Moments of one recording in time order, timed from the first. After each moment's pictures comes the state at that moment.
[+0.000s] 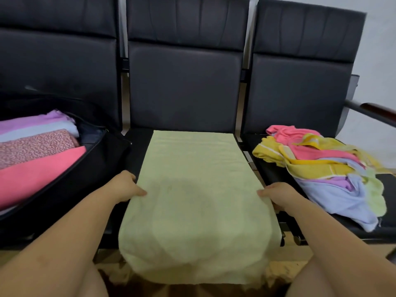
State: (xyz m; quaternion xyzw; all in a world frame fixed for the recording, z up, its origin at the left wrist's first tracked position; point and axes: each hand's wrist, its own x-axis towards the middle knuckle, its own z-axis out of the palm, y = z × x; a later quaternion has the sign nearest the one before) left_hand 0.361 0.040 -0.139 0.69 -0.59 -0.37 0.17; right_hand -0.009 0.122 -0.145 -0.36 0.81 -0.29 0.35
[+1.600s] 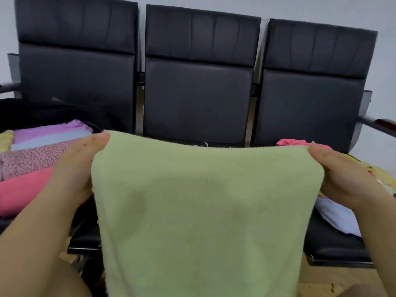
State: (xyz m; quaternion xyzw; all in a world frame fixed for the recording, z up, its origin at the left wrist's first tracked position) left_hand 0.418 0.088 -0.060 0.43 -0.48 -0.45 0.62; right_hand 0.002 0.170 -0.020 -0.49 0.50 -0.55 0.45
